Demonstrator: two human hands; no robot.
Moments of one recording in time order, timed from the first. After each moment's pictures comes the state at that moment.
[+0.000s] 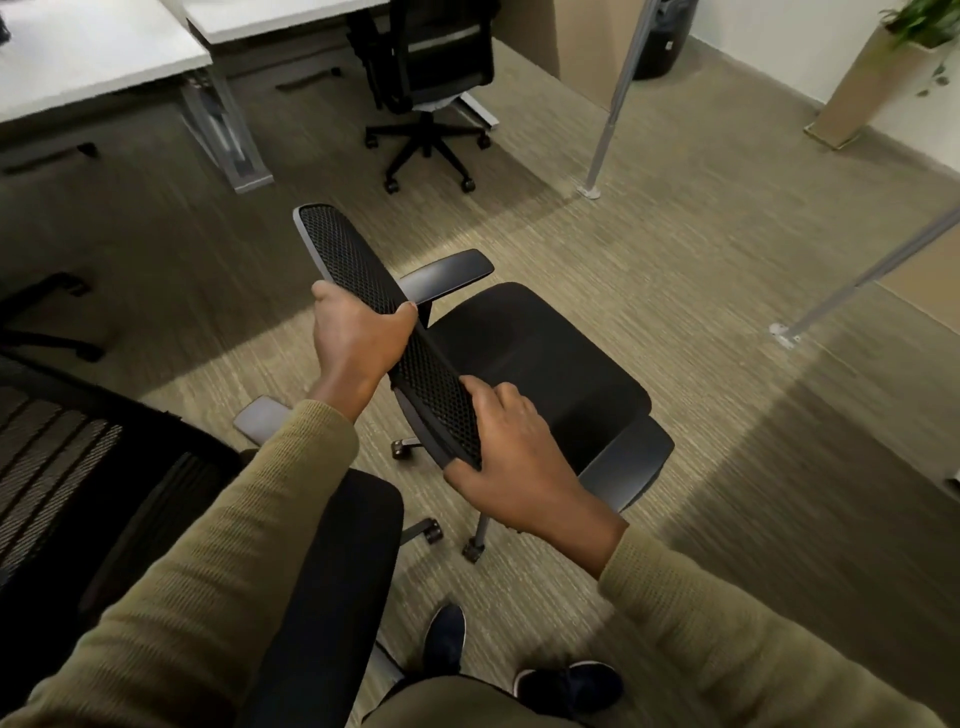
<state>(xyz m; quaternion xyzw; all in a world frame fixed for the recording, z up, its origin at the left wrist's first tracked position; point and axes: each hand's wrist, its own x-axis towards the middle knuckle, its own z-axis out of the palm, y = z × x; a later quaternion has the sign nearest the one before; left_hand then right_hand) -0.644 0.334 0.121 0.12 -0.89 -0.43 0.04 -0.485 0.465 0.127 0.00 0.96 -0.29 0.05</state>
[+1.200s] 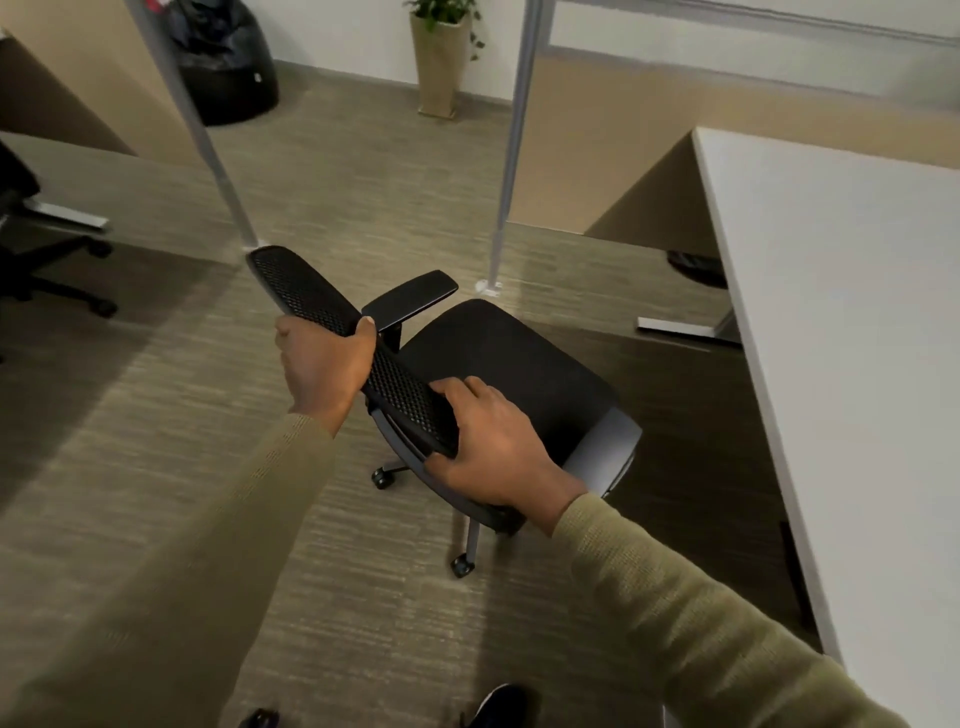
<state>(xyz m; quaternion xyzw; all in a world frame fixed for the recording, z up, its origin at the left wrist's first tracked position) -0.552 0.837 0.102 -0.13 -0.86 -0.48 -0.11 -0.344 0.871 0.120 0.27 0.92 -0.26 -0.09</state>
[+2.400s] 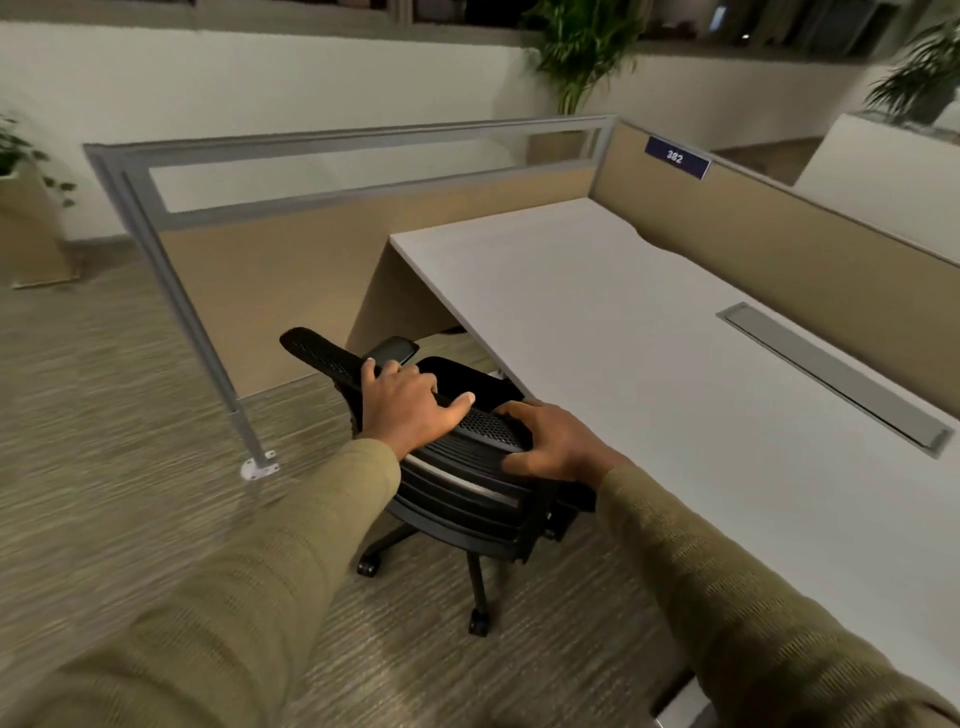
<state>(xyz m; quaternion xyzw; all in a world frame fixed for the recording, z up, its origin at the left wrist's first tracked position) -0.450 1.354 0.114 -0.79 -0.60 -0.10 -0.01 -0.238 1.280 0.142 0.60 0.76 -0.24 -0.11</state>
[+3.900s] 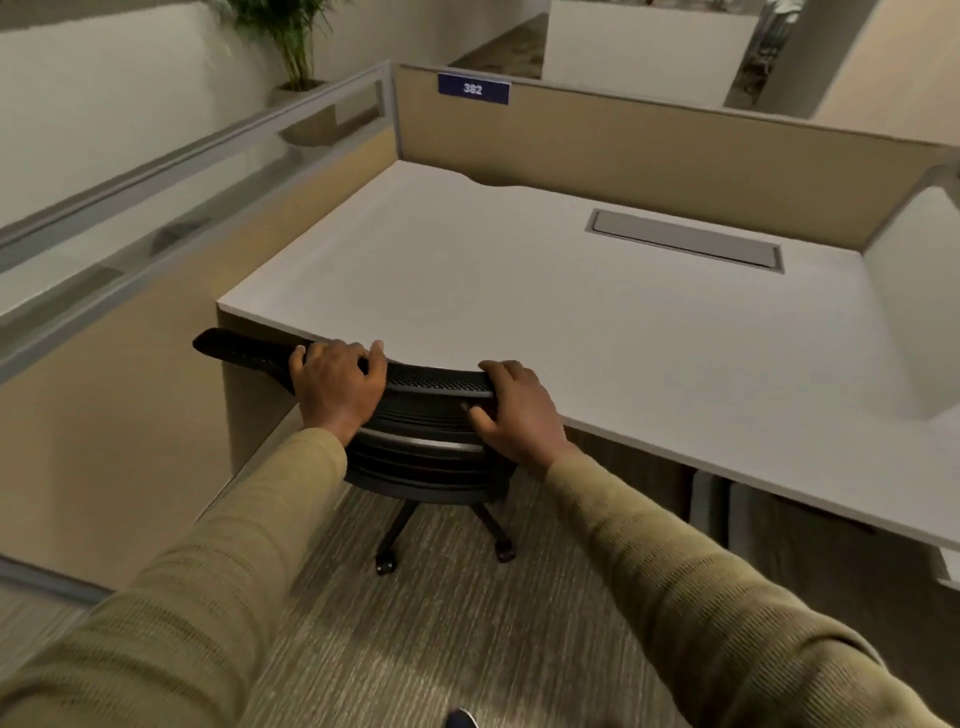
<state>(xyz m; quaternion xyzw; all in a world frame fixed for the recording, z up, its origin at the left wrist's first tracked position) -0.454 1.587 0.103 -0.87 -0.43 -0.24 -0.07 -0.309 1.391 0.098 0.83 0.48 -0.04 -0.28</state>
